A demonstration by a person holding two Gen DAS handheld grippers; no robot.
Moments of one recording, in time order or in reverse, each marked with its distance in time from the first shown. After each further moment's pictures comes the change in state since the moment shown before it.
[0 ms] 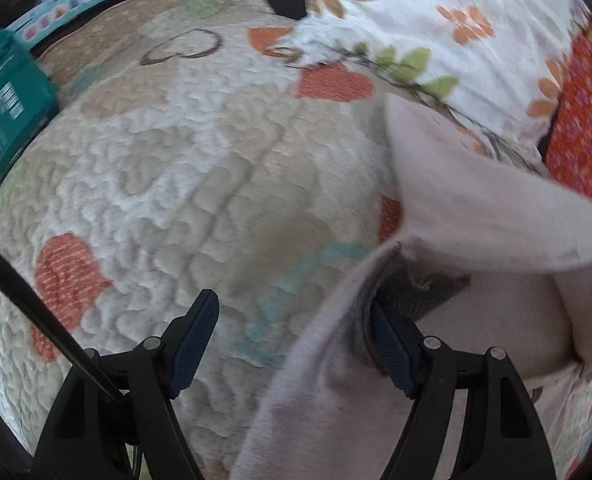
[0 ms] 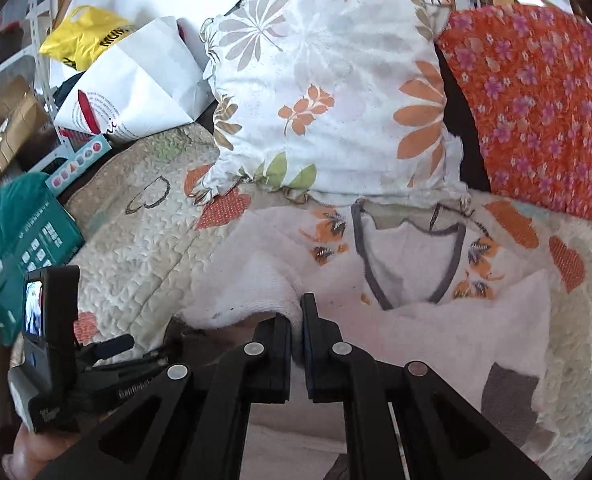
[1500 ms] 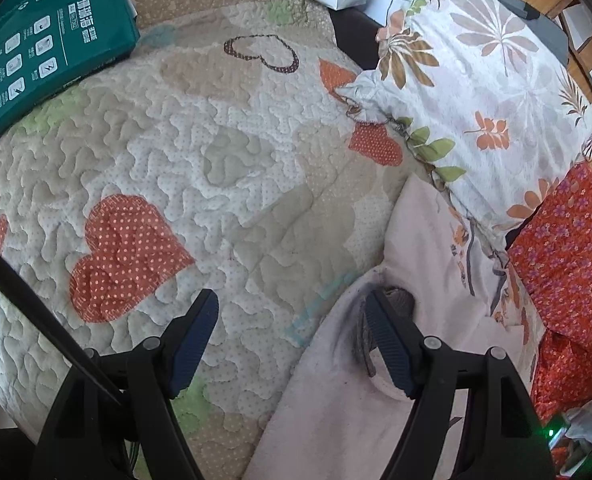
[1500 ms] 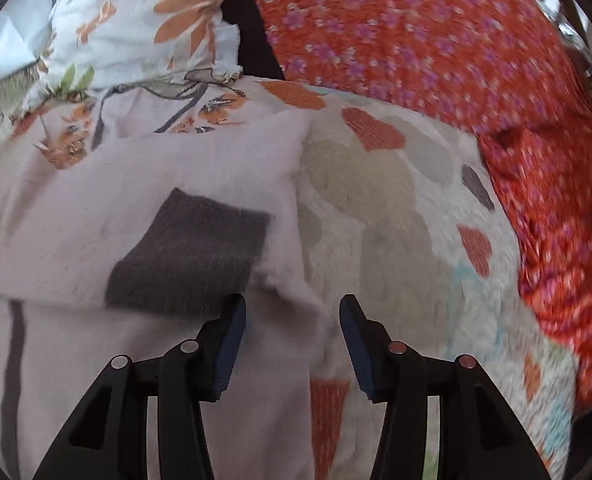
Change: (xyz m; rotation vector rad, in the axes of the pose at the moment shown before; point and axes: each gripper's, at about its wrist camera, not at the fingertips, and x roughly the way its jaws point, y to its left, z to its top) left arm -0.048 0.075 0.003 -0.289 -0.018 -0.185; right arm -0.017 -0.162 -0.108 0.042 0.181 -0.521
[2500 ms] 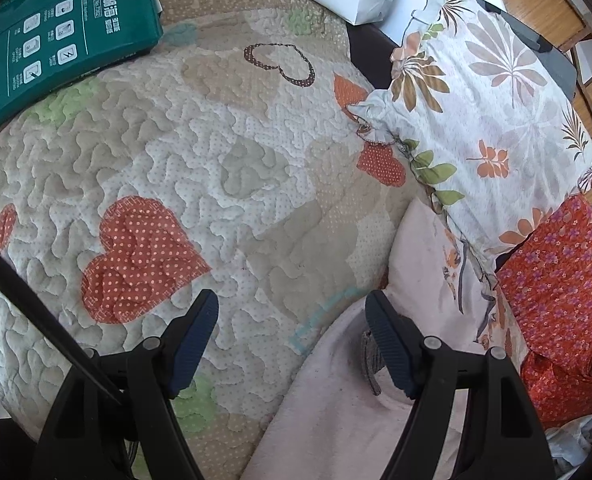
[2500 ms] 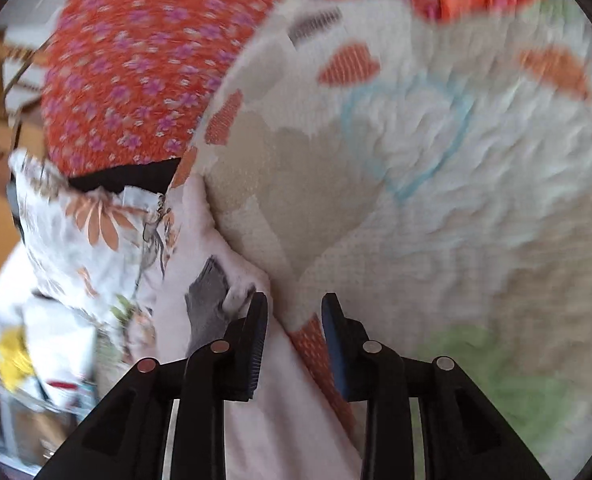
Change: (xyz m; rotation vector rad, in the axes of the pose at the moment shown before) left arm -0.012 0.016 0.007 -0.082 -0.022 -0.040; right arm -0.016 -0.140 -0.093 1.030 0.022 0.455
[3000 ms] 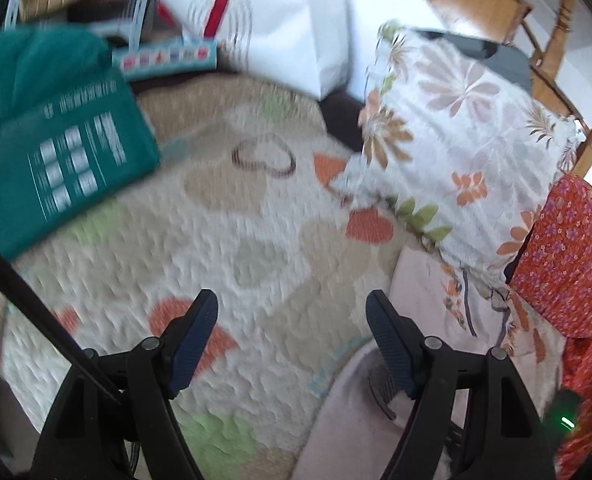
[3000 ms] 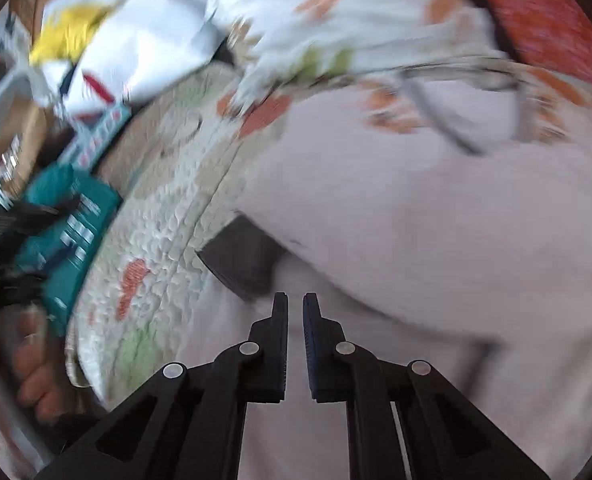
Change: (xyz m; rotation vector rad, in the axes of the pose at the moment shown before) left arm -0.062 -0.028 0.009 0.222 -0.289 0.085; right arm 0.122 0.252 -0.219 -0.909 0.390 0.149
